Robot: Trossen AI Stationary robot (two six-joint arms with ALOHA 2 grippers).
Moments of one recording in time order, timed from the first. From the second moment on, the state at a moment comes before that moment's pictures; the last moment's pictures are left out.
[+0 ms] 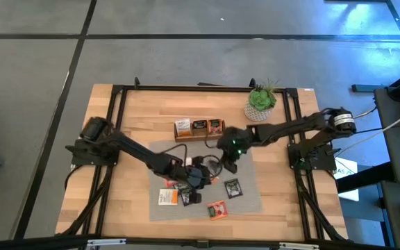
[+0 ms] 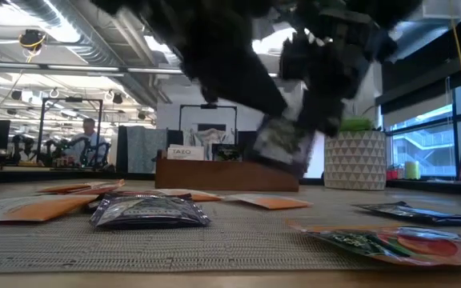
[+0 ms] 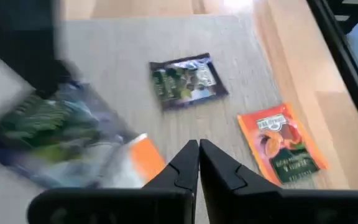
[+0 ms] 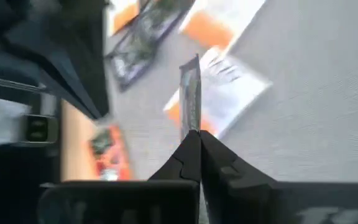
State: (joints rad) left arm -0.33 1.86 1.18 -0.04 -0.20 -0.28; right arm 0.01 1.56 0.90 -0.20 -0.33 0.40
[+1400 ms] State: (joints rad) left arm -0.33 1.39 0.74 0.17 -0.43 -0.38; right arm -0.25 1.99 1.60 -0.71 0.08 -0.41
